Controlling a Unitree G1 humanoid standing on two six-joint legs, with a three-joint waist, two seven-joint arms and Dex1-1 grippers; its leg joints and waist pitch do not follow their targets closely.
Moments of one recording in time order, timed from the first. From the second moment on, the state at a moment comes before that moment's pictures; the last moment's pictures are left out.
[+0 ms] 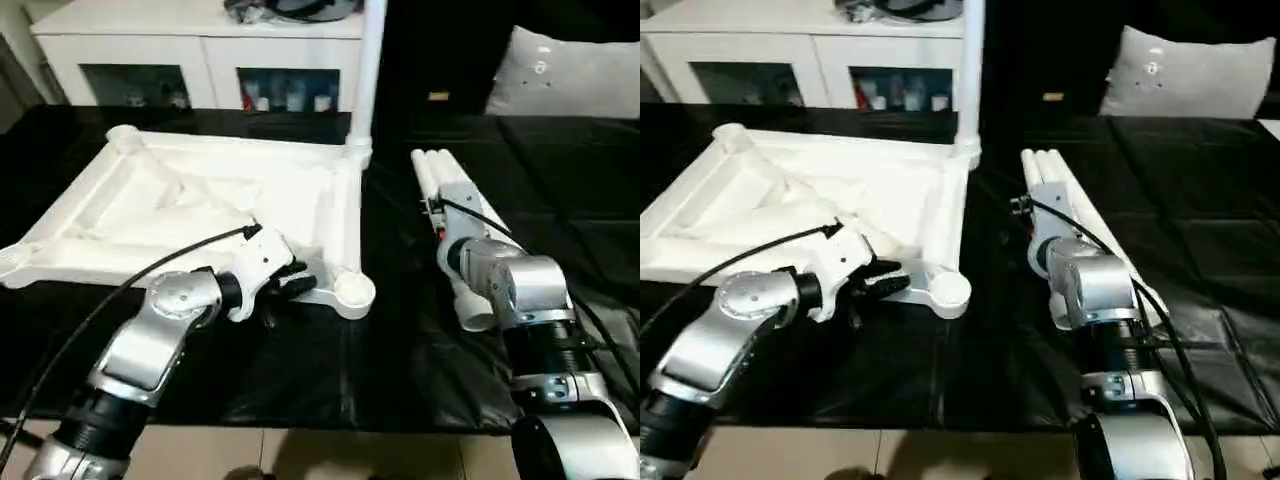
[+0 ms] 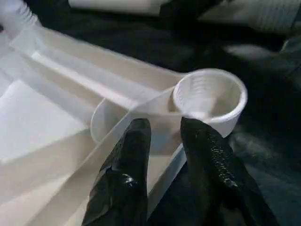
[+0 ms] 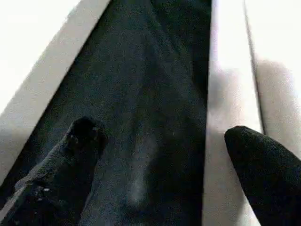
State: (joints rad) left arm -0.34 0.42 -0.24 -0.04 -0.05 0.40 -0.79; right arm -0.63 -0.19 -0.05 0.29 0.07 0.96 0.14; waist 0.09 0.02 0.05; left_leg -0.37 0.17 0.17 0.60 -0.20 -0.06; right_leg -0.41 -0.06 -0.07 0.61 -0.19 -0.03
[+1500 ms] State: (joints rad) left arm -0.32 0.44 -0.29 -0.11 -0.09 0.51 -0.86; right arm -0.52 -0.16 -0.11 0.08 0.12 1.26 0.13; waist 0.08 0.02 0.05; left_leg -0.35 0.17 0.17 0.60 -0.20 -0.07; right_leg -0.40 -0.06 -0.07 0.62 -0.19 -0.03
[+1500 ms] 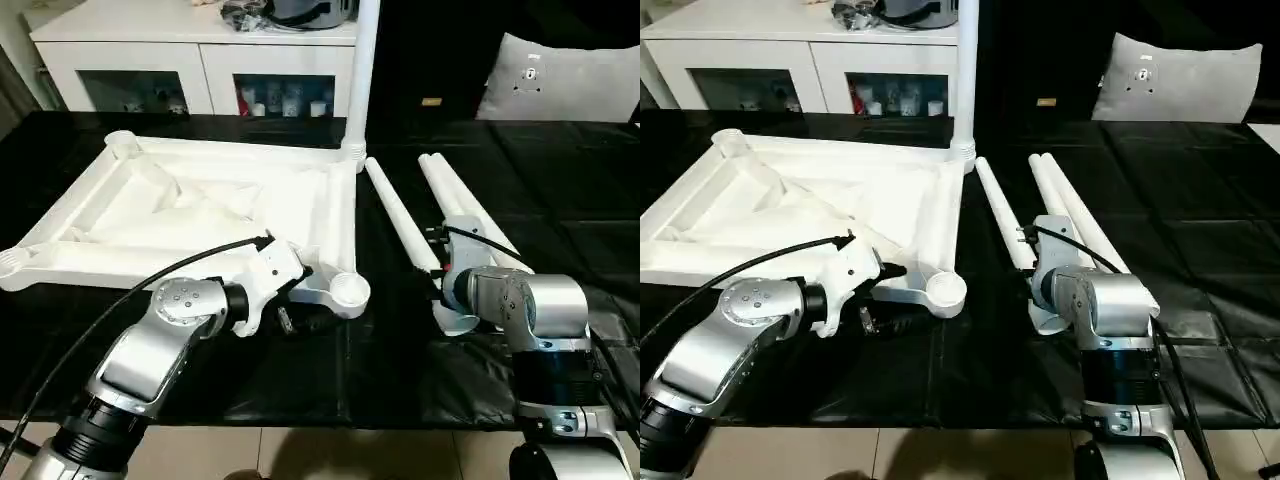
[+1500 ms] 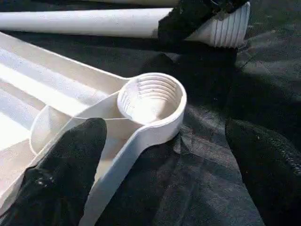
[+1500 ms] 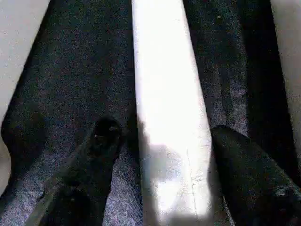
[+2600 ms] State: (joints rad) left arm -0.38 0.33 -0.23 -0.06 -0.11 0.46 -0.75; right arm -0.55 -0.14 -0.29 -0.05 0.19 0.73 0.15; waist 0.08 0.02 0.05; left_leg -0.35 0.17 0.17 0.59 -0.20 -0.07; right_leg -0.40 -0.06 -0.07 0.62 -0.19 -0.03
